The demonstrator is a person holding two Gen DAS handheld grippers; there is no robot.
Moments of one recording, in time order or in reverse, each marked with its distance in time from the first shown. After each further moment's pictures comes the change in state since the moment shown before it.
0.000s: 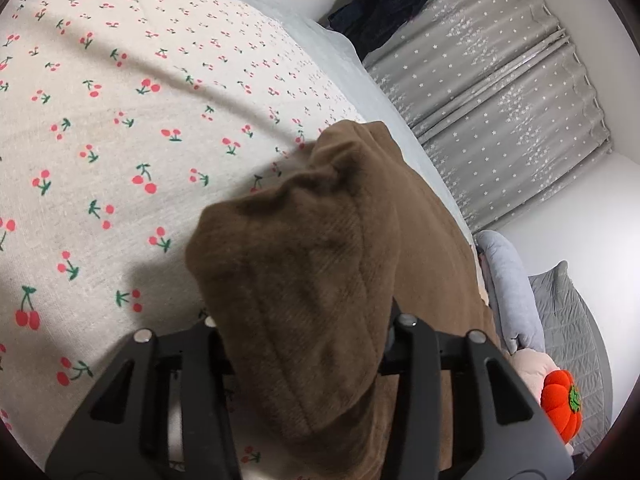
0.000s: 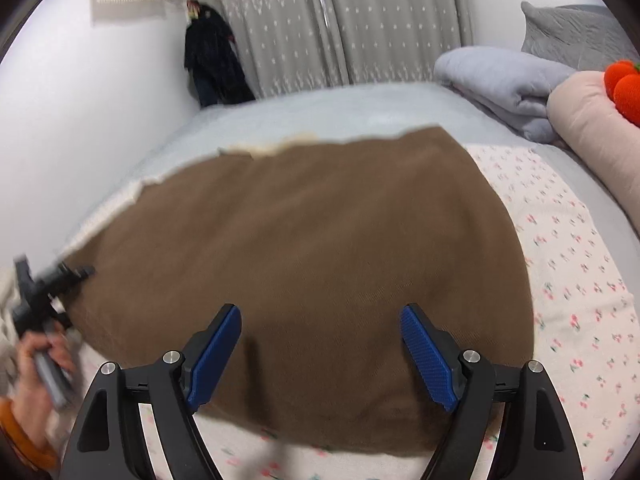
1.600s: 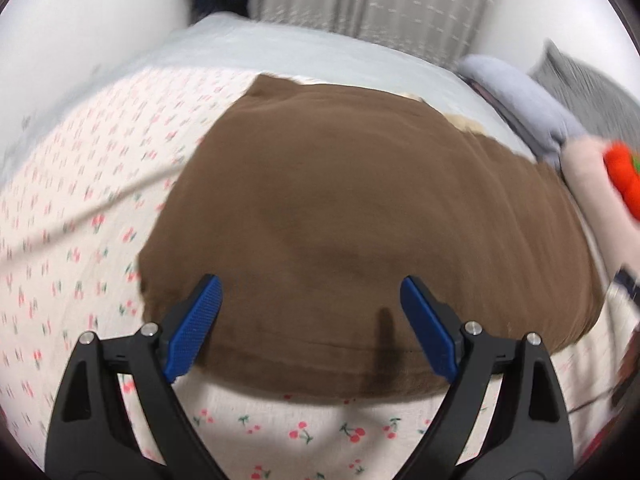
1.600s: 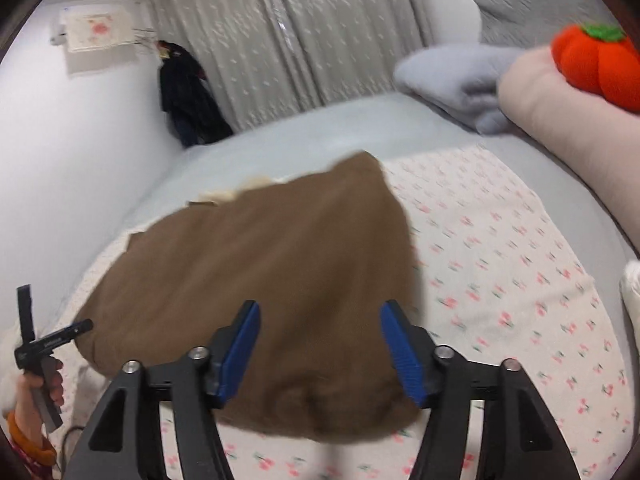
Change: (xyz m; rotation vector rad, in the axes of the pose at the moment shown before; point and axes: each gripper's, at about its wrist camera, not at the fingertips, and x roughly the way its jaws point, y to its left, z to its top) left arm -0.044 -0.078 -0.015 0.676 0.216 0.164; right arm -0.048 -0.061 0.005 0.065 -0.073 -0.036
